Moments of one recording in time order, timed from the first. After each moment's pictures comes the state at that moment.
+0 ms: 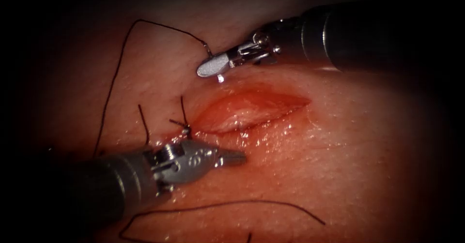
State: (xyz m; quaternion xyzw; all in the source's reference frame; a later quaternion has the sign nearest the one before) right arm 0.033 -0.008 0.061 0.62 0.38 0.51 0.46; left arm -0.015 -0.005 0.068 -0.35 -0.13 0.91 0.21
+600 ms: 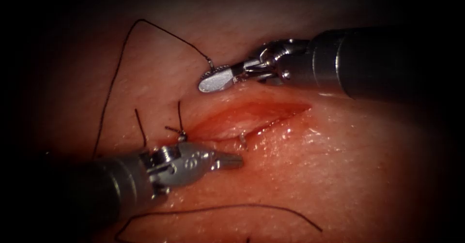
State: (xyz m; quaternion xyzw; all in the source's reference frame) right arm 0.033 -0.010 0.059 0.54 0.48 0.48 0.49; left arm -0.014 -0.005 0.068 -0.34 -0.13 0.91 0.20
